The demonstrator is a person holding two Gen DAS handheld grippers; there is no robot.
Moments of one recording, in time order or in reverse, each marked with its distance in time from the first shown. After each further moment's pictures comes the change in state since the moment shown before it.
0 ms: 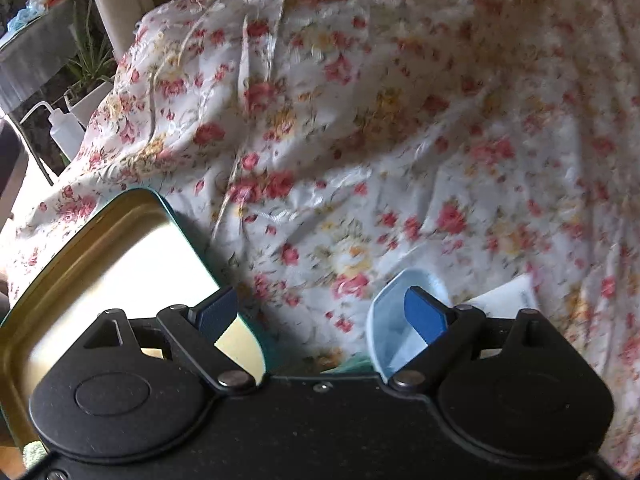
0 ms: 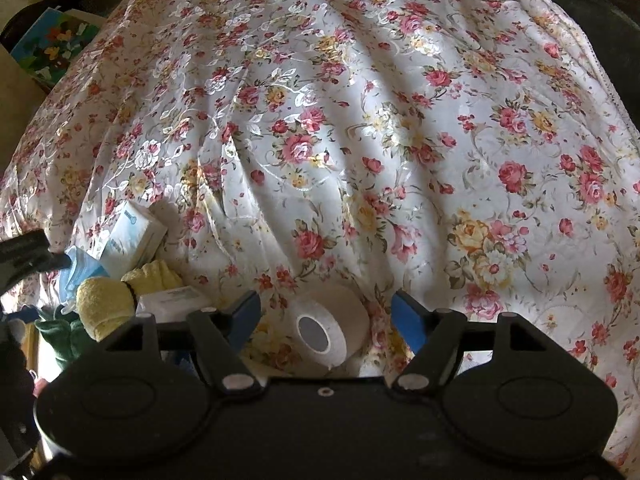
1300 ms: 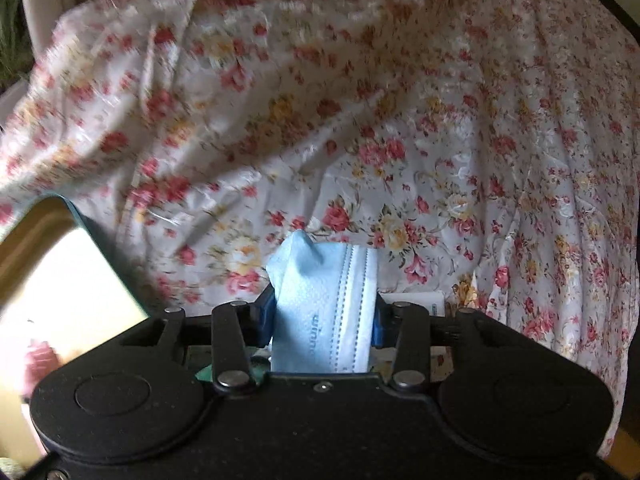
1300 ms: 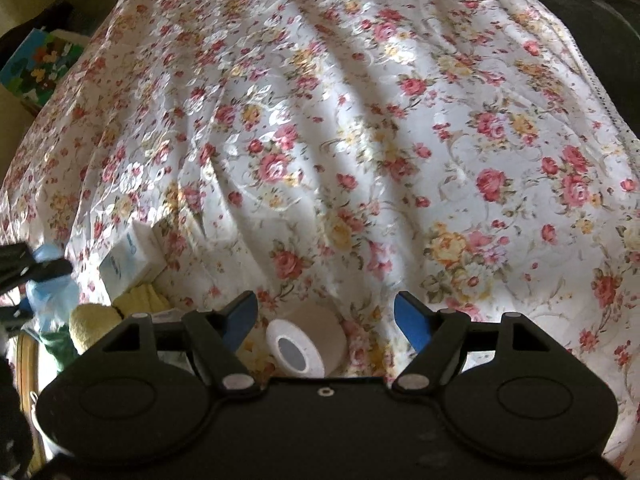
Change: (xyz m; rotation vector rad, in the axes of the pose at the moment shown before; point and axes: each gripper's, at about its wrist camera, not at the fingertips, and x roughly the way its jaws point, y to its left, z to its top) left arm -0.031 -0.005 0.003 0.034 0.005 -0.305; right arm -0.004 -0.019 0.009 0.066 -0.031 -0.013
